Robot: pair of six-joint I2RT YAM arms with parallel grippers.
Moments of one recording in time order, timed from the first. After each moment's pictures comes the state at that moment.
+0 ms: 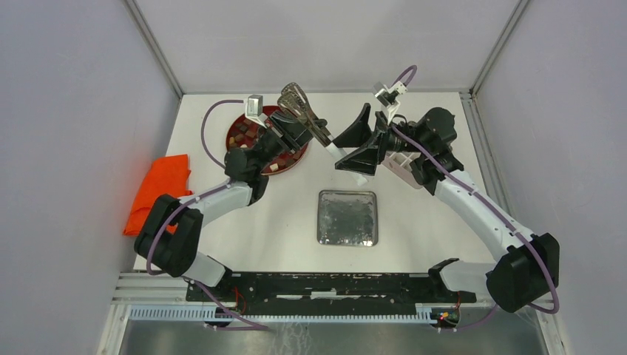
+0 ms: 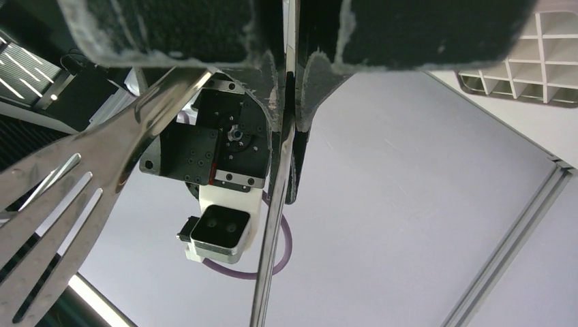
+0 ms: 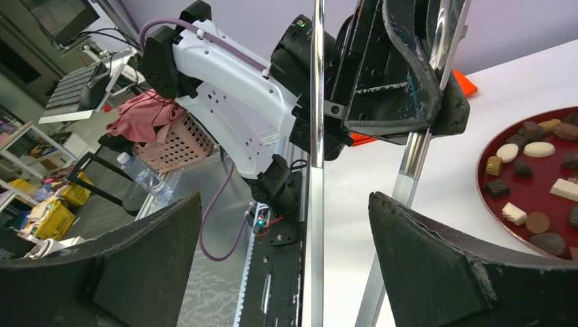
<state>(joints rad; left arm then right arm) -0.51 1.49 0.79 1.42 0.48 -1.19 0.43 1.26 1.04 0.55 -1.14 0.73</state>
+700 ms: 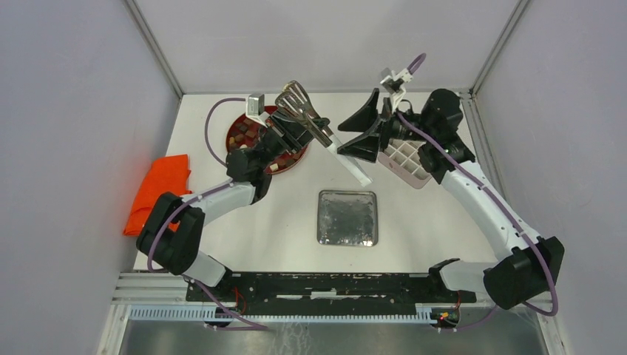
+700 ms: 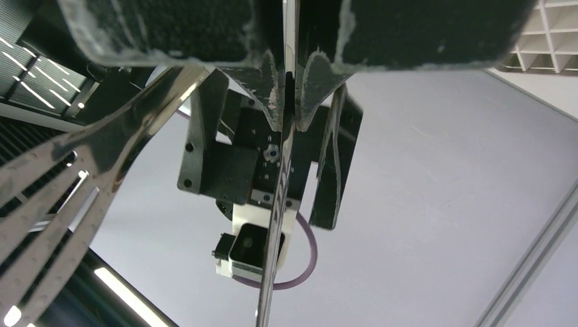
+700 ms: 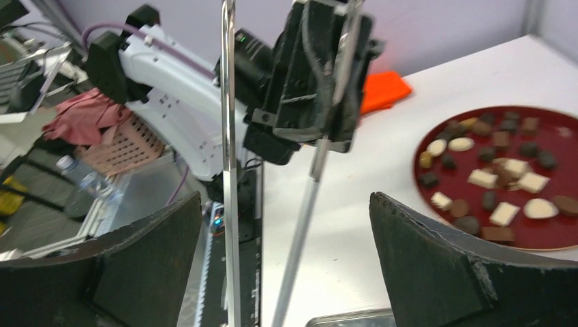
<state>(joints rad) -0.53 1.50 0.81 1.49 0.47 -1.24 0.35 1.27 1.22 0.23 -1.10 0.48</state>
